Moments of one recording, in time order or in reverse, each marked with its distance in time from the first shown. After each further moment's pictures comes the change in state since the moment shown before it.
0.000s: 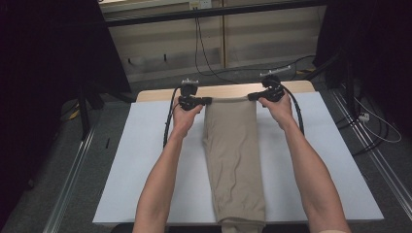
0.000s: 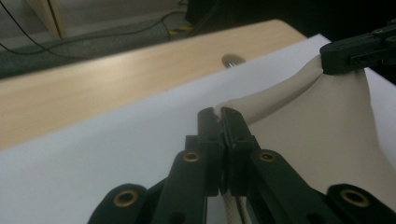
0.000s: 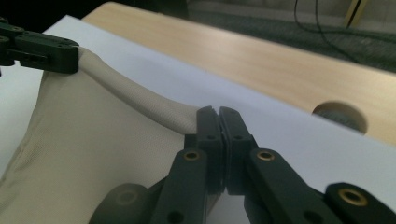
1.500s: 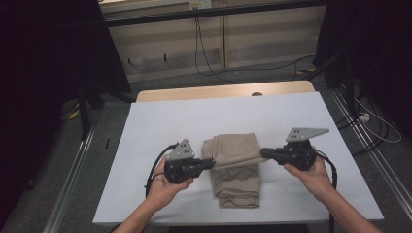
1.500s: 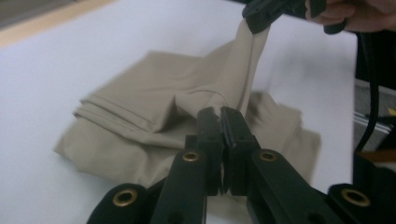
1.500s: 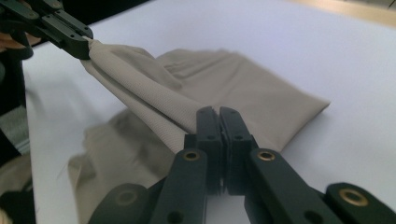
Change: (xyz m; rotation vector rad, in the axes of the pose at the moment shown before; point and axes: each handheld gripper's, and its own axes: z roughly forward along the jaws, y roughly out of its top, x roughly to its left) left arm -0.141 -0.147 -0.150 0.058 -0.266 0.332; right arm 0.116 -0.151 -0.141 -0.052 0.215 -0.202
